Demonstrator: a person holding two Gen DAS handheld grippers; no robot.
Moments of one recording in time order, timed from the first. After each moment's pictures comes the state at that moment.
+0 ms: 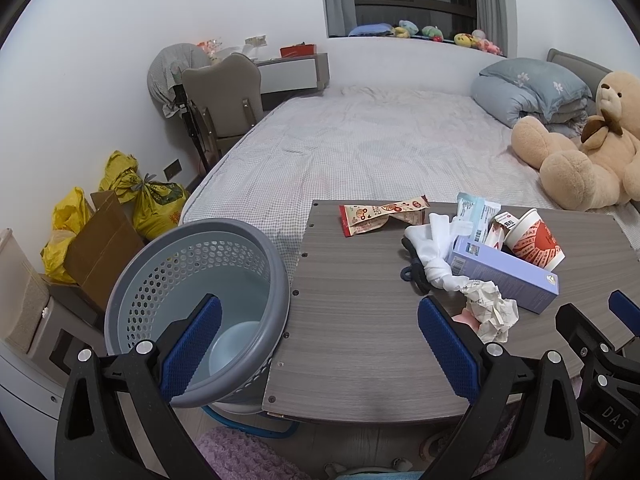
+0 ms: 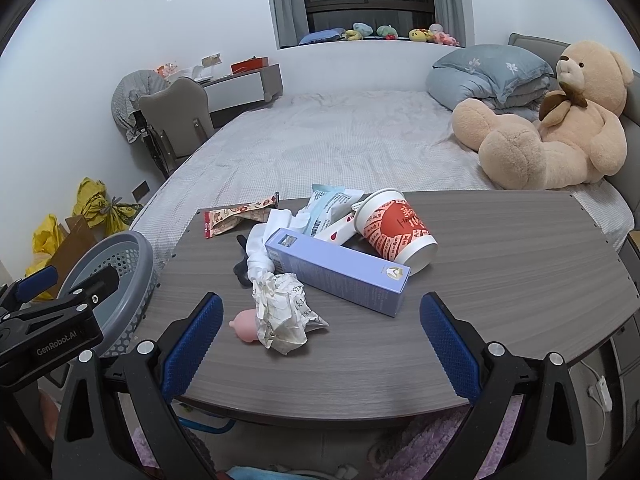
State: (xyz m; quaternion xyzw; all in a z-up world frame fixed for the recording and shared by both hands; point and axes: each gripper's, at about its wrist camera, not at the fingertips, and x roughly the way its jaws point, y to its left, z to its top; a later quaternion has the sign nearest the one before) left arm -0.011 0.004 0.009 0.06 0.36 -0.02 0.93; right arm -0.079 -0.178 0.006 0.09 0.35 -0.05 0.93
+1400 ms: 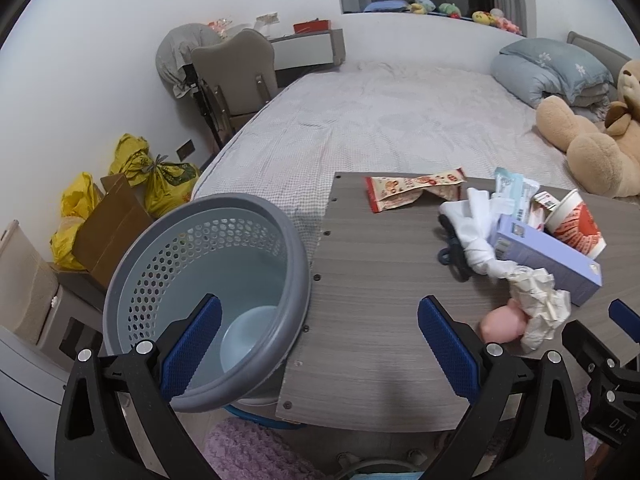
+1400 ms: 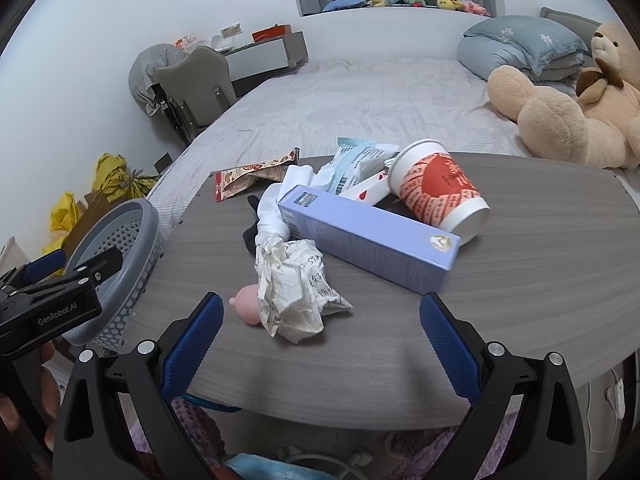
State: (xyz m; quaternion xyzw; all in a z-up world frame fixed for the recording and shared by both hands) left arm 0.018 0.013 -0.028 0.07 0.40 0.02 0.91; right arm -0.043 -0.179 -0.042 0.10 0.40 0.01 0.91
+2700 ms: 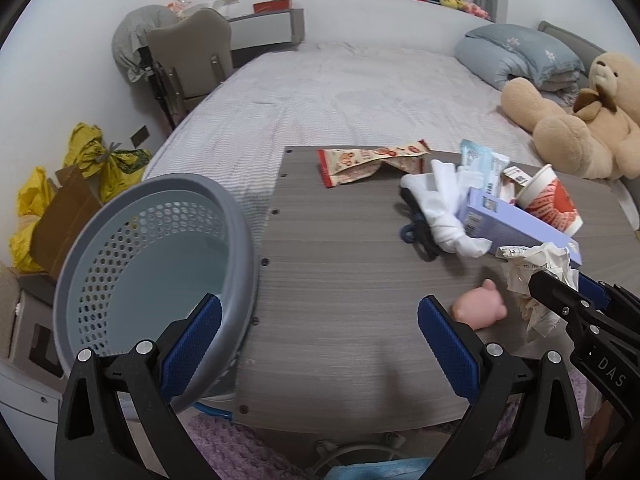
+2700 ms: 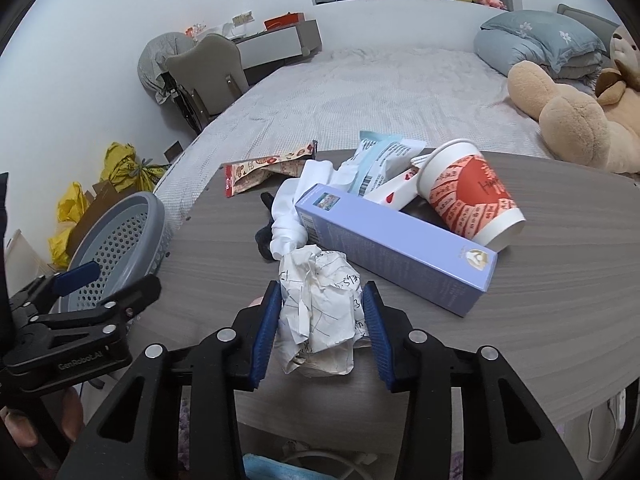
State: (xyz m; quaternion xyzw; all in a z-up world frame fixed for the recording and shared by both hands) left arm 0.029 0.004 -0.046 0.05 0.43 -0.07 0.90; right arm -0.025 -0.174 -0.044 0.10 0.42 0.04 0.90
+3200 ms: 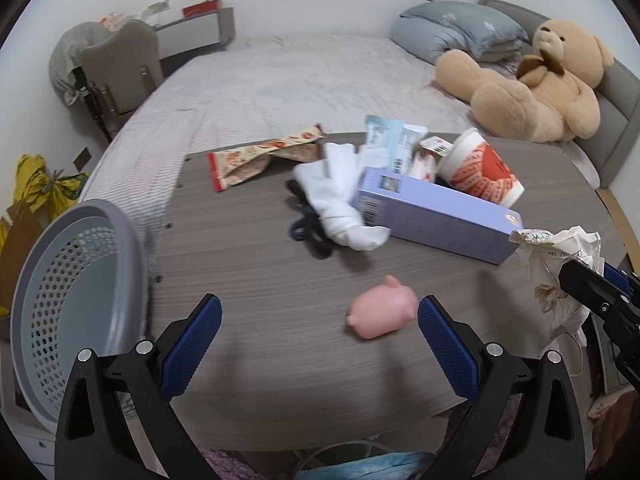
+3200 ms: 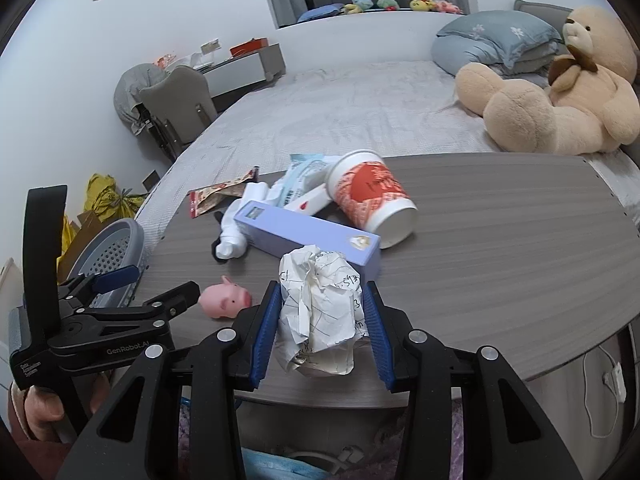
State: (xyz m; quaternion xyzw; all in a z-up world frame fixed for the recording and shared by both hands) left arm 0.029 -0.066 -0.060 0.08 0.45 -0.18 0.87; right arm -0.082 -0.232 -0.025 0.13 0.39 -0.02 0.91
